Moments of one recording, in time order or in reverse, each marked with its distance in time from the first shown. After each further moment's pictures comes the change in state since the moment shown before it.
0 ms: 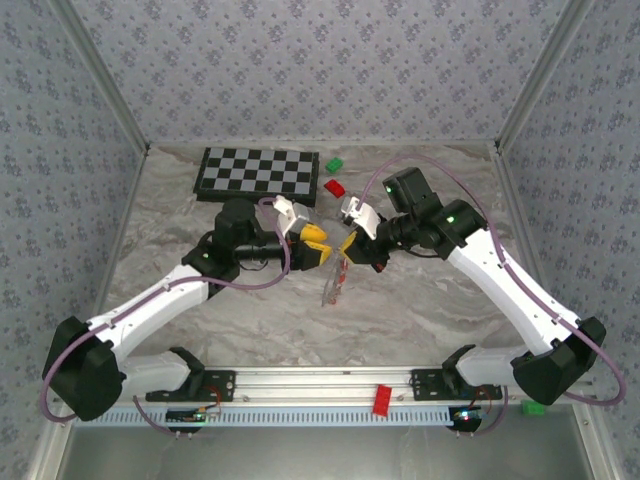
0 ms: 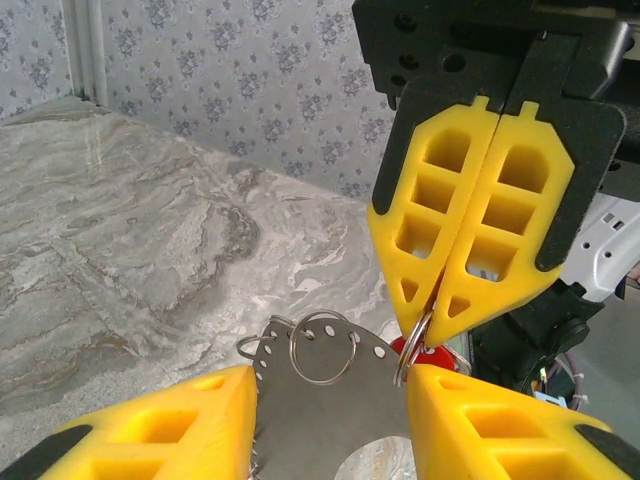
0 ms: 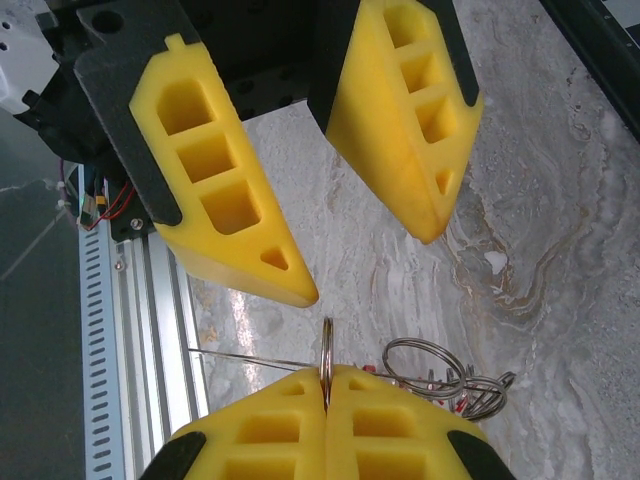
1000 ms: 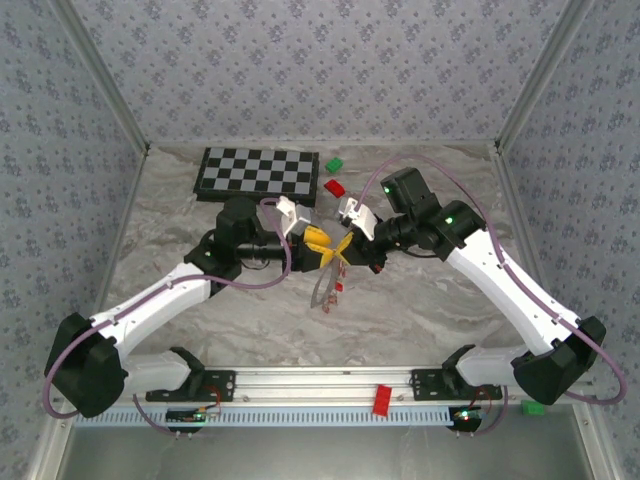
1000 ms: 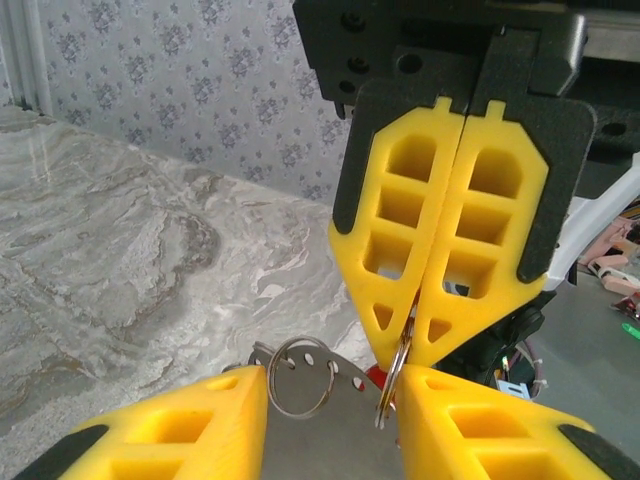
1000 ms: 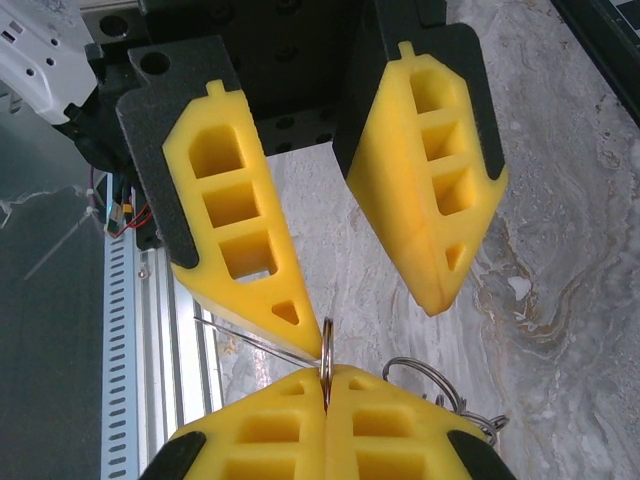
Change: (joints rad) left arm -0.002 0.021 0.010 0.029 0.098 0.000; right arm 0.016 0.000 0.000 0.023 -0.047 0.001
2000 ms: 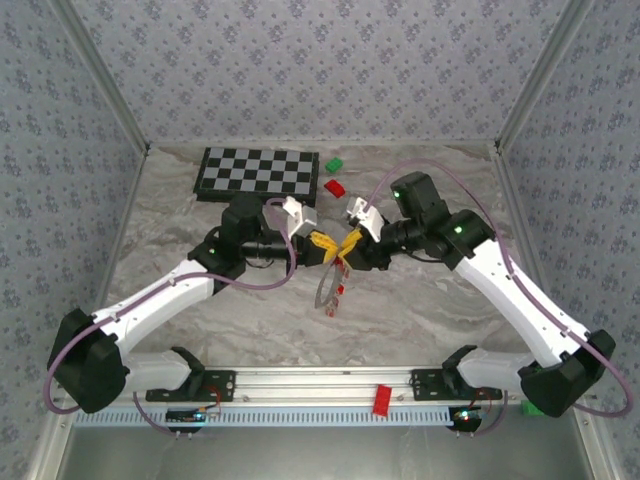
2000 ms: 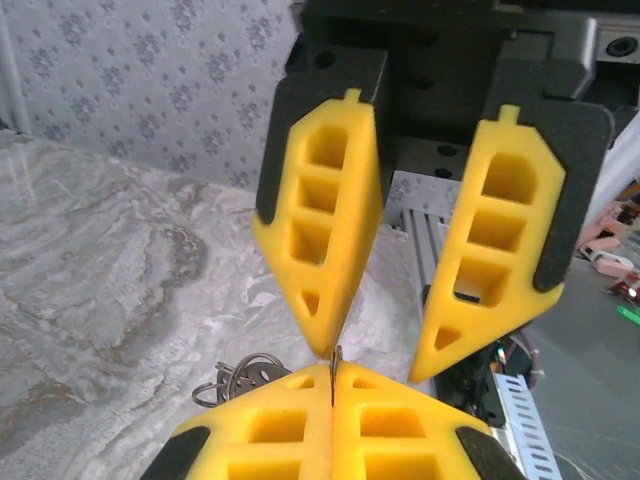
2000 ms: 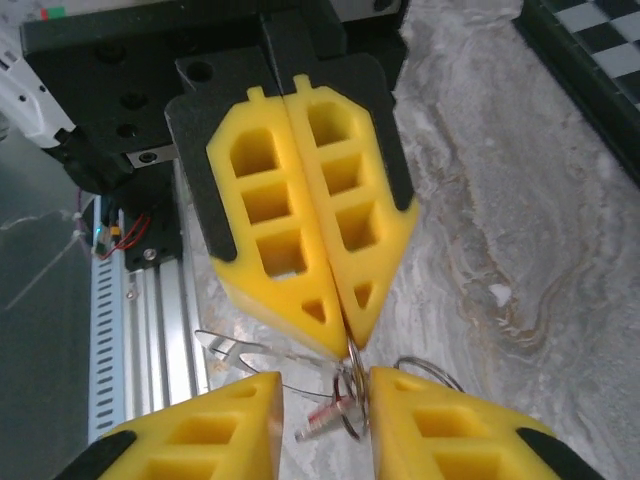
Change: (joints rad) left arm -0.026 0.021 0.031 -0.005 -0.014 0.045; right arm -0.038 -0.095 -0.096 0.101 0.004 0.058
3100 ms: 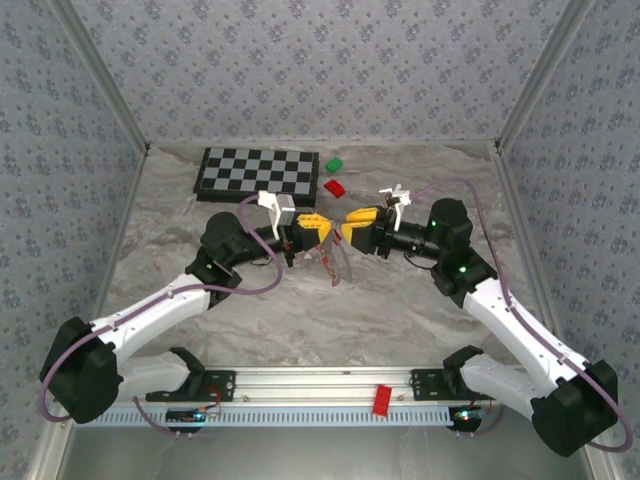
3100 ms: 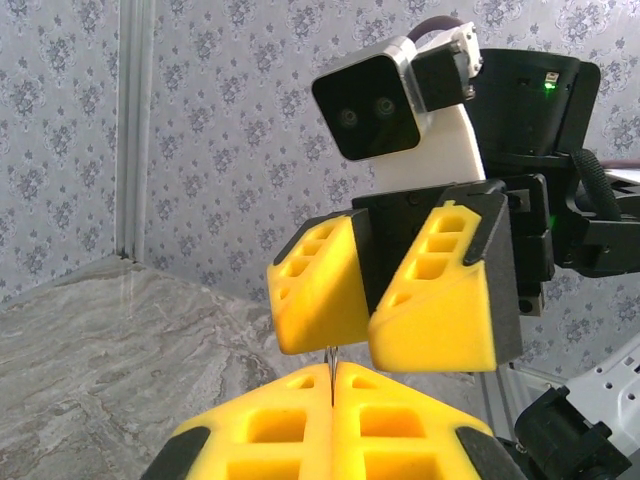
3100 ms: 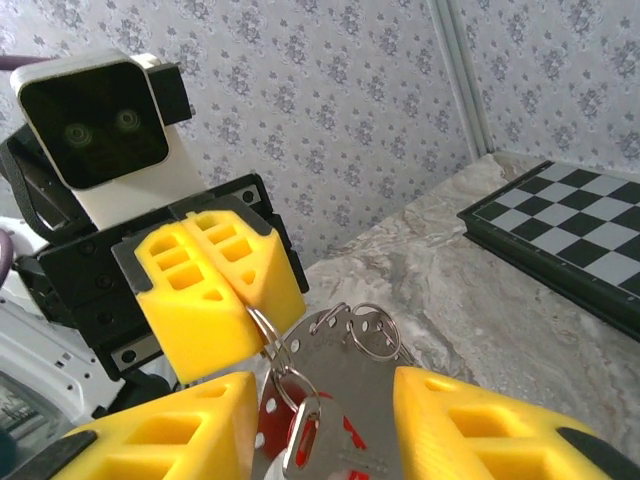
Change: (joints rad) left arm -0.008 -0.063 -0.145 0.469 -0.210 -0.241; right arm -0.106 -0.183 -0.481 1.010 -0.094 0.693
